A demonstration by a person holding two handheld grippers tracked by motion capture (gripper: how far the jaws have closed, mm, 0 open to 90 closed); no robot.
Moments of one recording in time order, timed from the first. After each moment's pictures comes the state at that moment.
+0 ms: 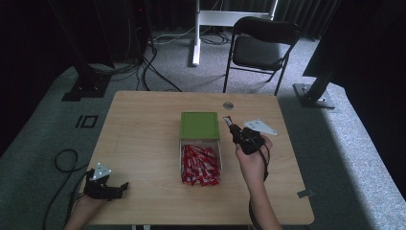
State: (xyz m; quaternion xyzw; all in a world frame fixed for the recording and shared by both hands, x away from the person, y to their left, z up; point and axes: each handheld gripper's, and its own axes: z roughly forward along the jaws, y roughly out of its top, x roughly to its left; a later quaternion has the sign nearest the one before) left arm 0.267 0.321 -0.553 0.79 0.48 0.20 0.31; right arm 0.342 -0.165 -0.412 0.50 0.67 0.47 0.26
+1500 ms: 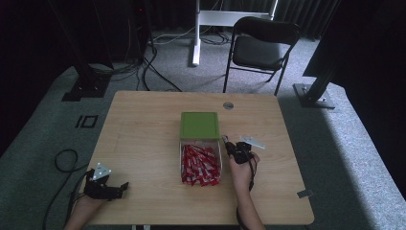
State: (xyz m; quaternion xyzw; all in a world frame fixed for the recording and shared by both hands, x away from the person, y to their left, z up) left arm 0.267 0.321 -0.553 0.79 0.48 0.20 0.31; right arm 0.370 -0.163 -0.535 0.62 0.62 0.45 0.18
